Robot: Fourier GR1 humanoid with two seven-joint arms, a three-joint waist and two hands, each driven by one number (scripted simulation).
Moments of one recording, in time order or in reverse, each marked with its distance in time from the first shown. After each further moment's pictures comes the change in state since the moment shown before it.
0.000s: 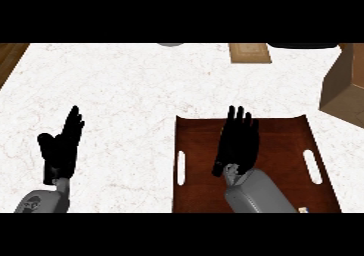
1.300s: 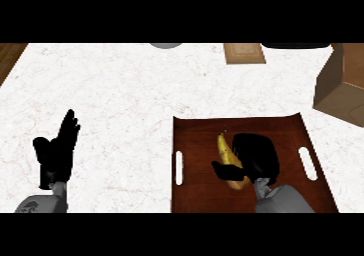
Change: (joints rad) left arm 0.033 -0.043 0.076 -0.017 -0.064 -0.040 0.011; right arm 0.161 -0.157 -0.010 -0.041 -0.072 -0.065 -0.431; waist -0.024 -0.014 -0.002
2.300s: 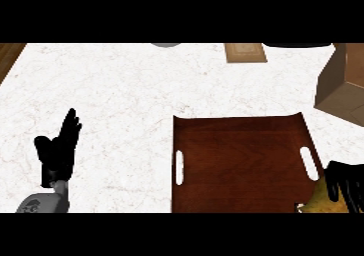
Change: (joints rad) left arm -0.012 -0.019 0.021 0.010 -0.017 -0.021 -0.003; right arm 0.364 -0.399 -0.332 -0.845 -0.298 0.189 -0.233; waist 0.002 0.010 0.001
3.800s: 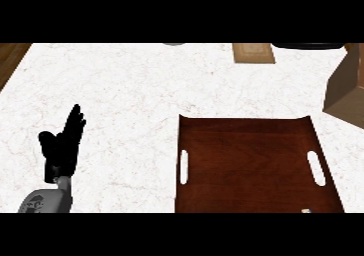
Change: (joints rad) left arm -0.025 -0.026 0.016 -0.009 -0.039 -0.035 0.022; right arm -0.620 -0.143 -0.489 0.975 -0.117 -0.063 -0.462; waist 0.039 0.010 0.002
